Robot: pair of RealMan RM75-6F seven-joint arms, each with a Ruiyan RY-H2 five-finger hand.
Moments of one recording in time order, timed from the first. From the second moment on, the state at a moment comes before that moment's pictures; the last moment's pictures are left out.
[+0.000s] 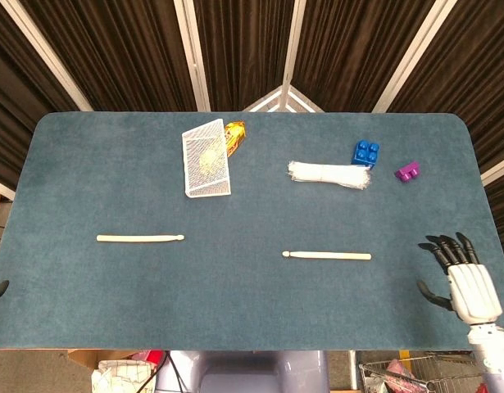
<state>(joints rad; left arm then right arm) -0.03 -1.11 -0.07 -1.53 1.42 1.56 0.09 0.13 -1.18 0.04 -1.46 -1.60 1.49 0.19</state>
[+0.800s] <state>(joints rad) -0.03 -1.12 -0.09 -1.52 1.38 1.54 0.10 0.30 -1.35 0.13 -1.65 -1.30 1.22 -0.39</state>
